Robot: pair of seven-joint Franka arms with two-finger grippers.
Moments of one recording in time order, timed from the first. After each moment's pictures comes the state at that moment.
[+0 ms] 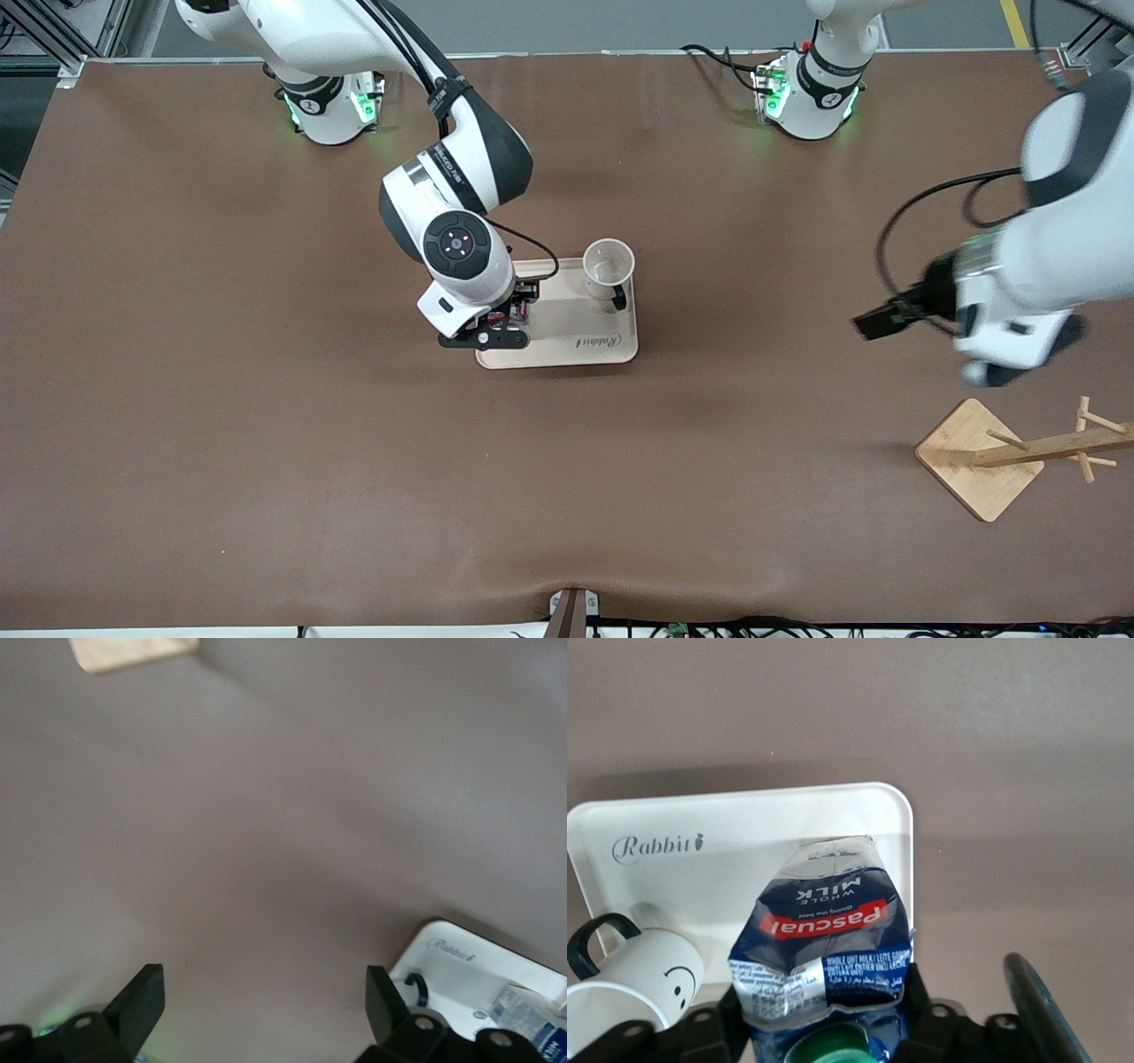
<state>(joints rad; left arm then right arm) 0.32 0.36 -0.53 -1.29 0.07 1.48 -0.69 0.66 0.57 -0.05 -1.42 0.14 1.82 0.59</state>
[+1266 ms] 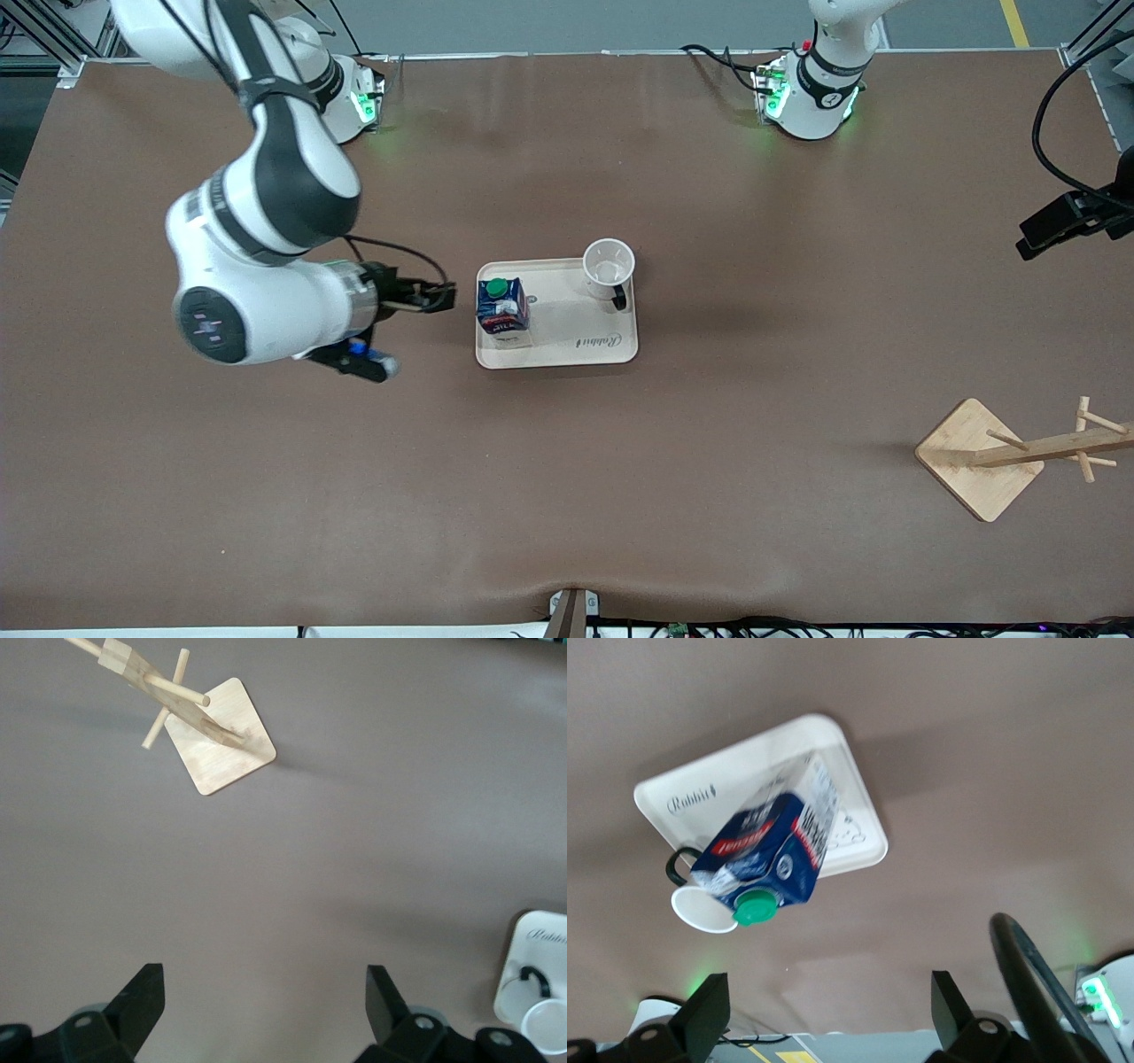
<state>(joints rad) 0.36 0.12 -0.45 -1.32 0.14 1.44 -0.24 0.36 0.55 -0.08 -1.18 0.45 1.35 0.59</state>
